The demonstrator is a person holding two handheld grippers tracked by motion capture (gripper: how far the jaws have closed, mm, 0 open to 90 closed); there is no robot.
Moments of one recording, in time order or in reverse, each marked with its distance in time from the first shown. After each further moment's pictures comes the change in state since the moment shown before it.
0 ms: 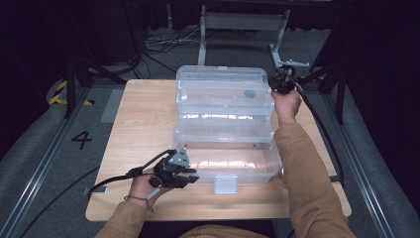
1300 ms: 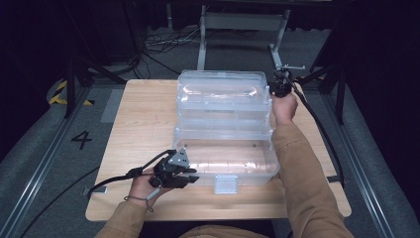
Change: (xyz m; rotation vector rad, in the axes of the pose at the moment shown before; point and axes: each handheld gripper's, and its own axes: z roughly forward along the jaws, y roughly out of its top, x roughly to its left) left arm 0.000 0.000 0.000 -0.005 0.001 0.003; right arm -0.013 -0.016 0.024 0.104 0.025 0.082
